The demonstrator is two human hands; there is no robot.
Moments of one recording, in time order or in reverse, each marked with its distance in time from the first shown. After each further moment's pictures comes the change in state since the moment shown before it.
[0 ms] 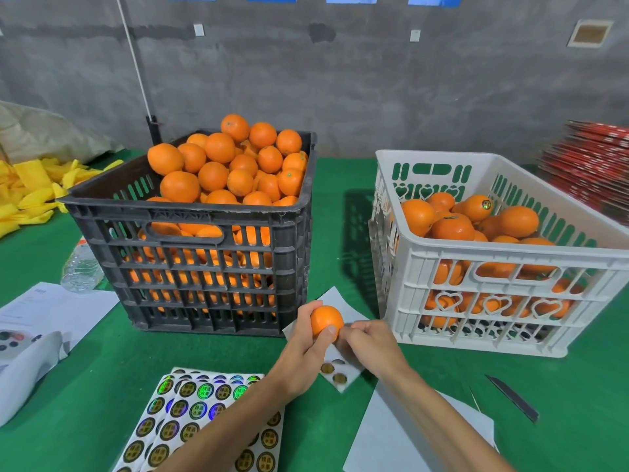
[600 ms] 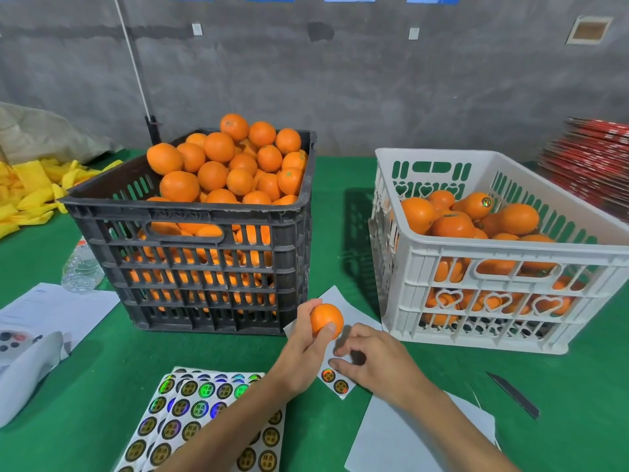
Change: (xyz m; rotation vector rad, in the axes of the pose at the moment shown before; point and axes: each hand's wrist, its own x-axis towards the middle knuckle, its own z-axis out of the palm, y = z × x) left_hand 0.002 -0.003 0.000 0.017 0.011 -0.014; right_hand -0.009 0.025 -0.011 -0.608 -0.043 -0.586
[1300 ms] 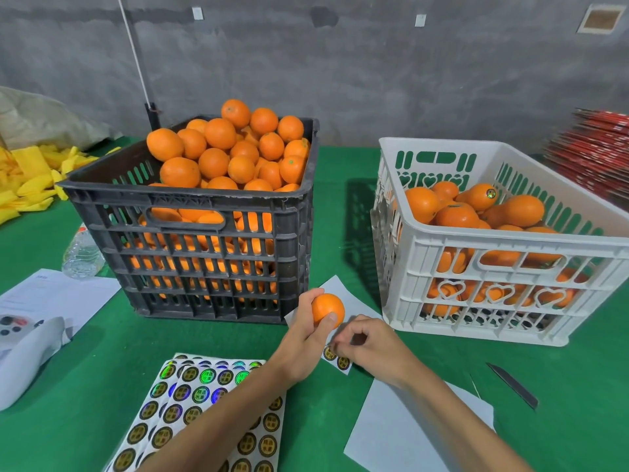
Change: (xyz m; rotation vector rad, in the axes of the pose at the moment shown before) left_hand -0.001 0.003 -0.001 -0.013 -0.006 -0.003; right_hand 0.005 -0.008 -0.002 0.563 -0.096 0.278
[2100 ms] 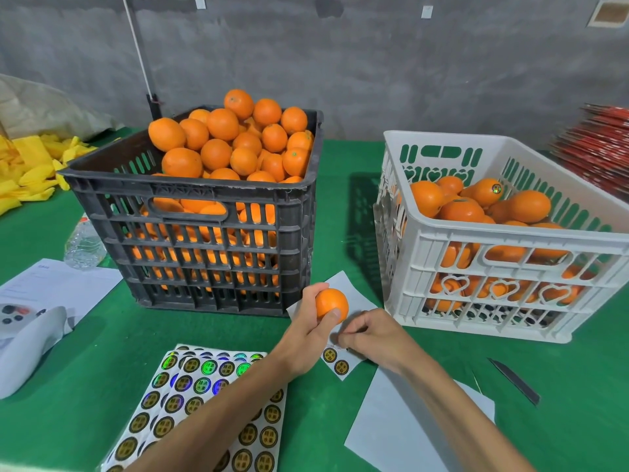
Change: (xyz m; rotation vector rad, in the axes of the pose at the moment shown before) left_hand -0.002 0.005 0.001 0.011 -0.017 -0.033; right_hand 0.005 -0.009 -0.002 -0.072 -0.024 0.122
